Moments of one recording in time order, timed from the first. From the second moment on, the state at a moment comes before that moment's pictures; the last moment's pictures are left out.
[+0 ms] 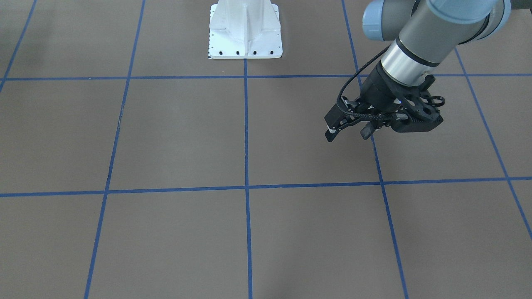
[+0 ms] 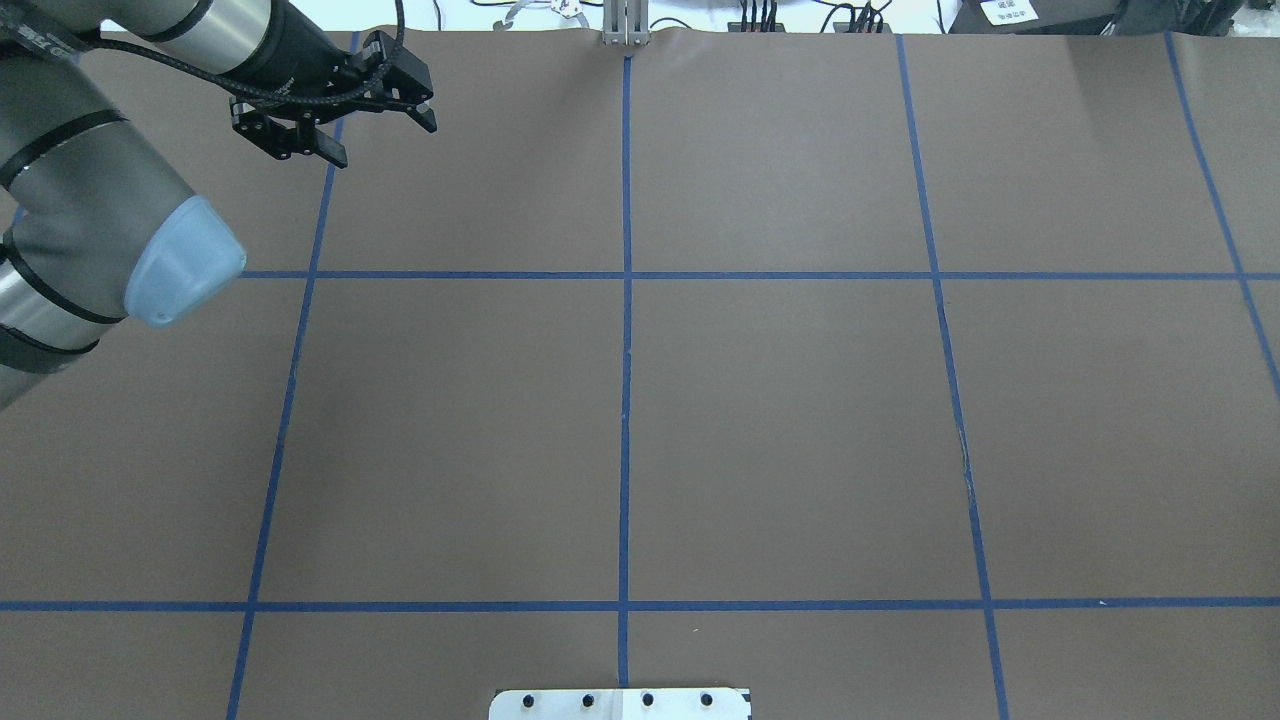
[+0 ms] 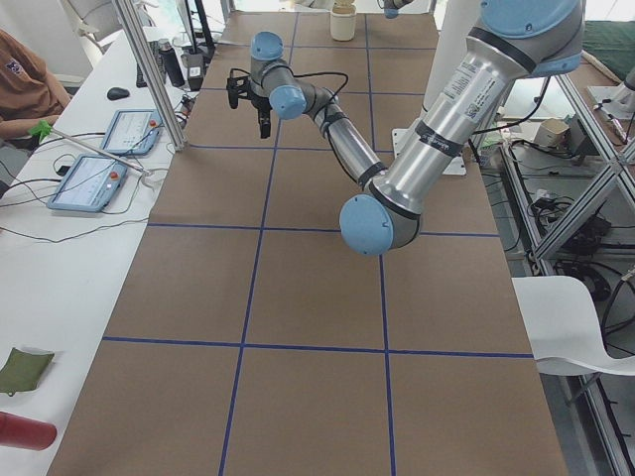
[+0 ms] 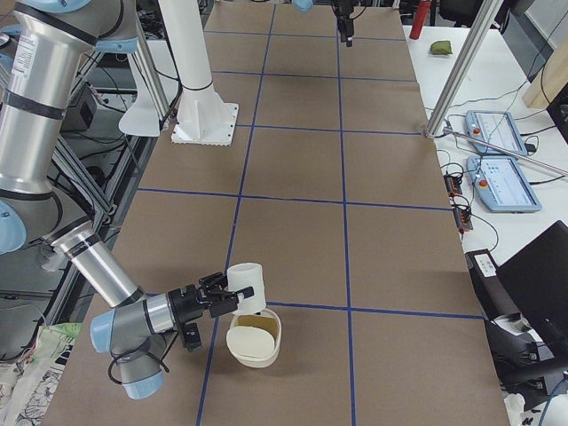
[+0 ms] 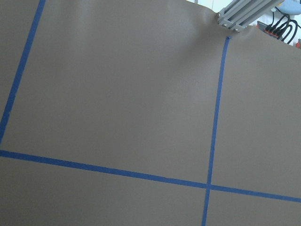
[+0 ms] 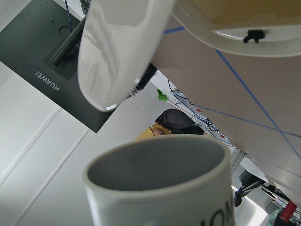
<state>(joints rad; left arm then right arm) -0.97 -2.18 -1.79 -1.72 -2.20 -1.26 1.45 -1.91 0.96 1.20 1.85 3.26</state>
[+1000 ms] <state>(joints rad) -0.96 -2.18 -1.79 -1.71 -2.20 -1.25 1.45 -1.88 0.98 1.21 1.87 2.84</state>
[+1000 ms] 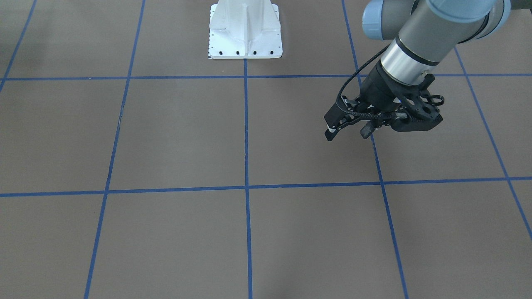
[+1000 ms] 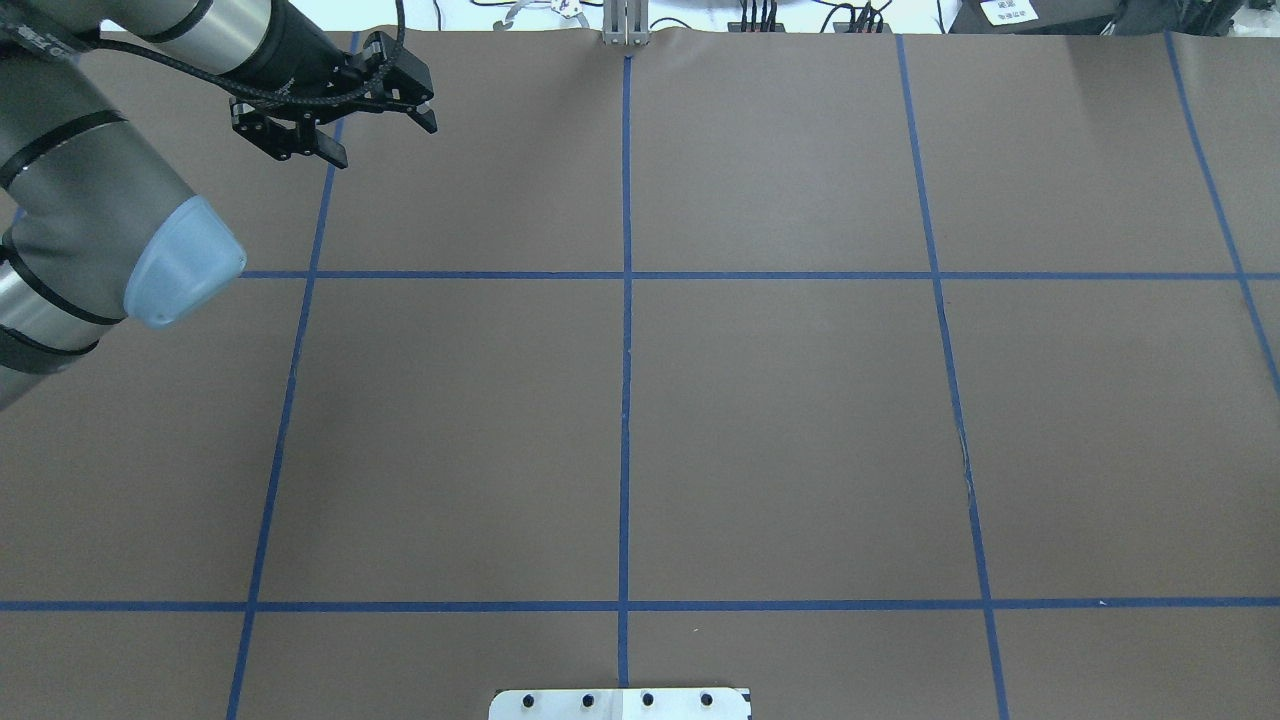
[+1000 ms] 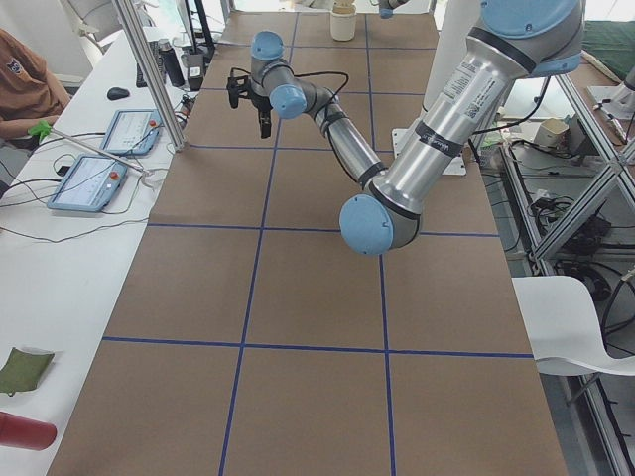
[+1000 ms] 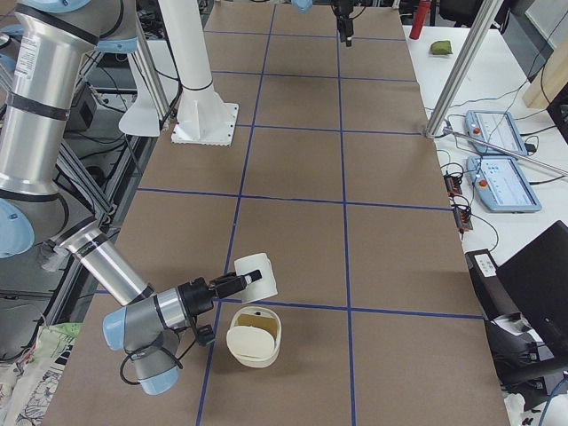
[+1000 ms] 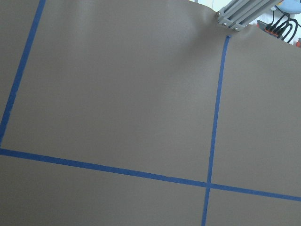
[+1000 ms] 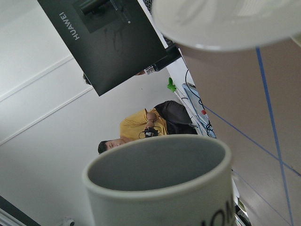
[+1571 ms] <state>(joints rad) -0.96 -2.18 -1.79 -1.71 -2.20 -1.26 1.45 -1.88 0.98 1.24 1.91 2.48</state>
